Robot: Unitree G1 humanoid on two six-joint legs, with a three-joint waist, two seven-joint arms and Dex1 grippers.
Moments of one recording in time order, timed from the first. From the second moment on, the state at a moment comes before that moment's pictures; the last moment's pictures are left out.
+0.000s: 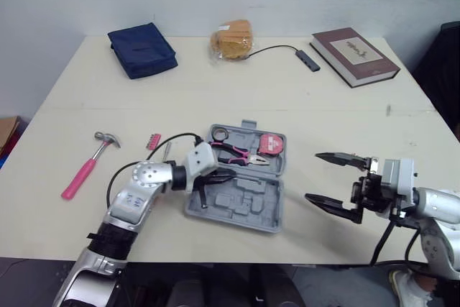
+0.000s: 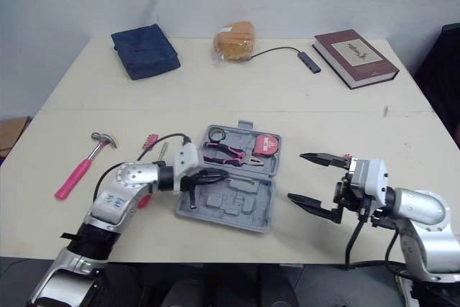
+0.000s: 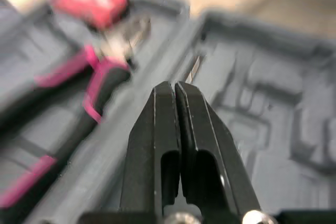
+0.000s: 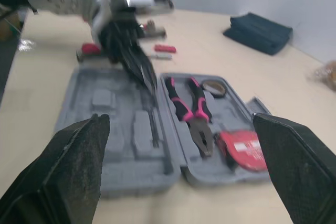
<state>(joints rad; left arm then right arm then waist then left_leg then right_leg) -0.40 0.50 -0.10 -0.07 -0.27 0.23 -0.96 0.01 -0.76 -0.29 -0.19 0.58 -0.04 1.24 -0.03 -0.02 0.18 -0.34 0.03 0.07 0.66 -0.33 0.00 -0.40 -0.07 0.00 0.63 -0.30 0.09</state>
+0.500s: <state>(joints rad) 0.02 0.83 0.69 0.26 -0.42 -0.01 -0.97 -0.08 -0.94 -0.52 0.43 0.50 -0.35 1.41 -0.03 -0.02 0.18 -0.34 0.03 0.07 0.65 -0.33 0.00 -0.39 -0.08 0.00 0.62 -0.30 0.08</state>
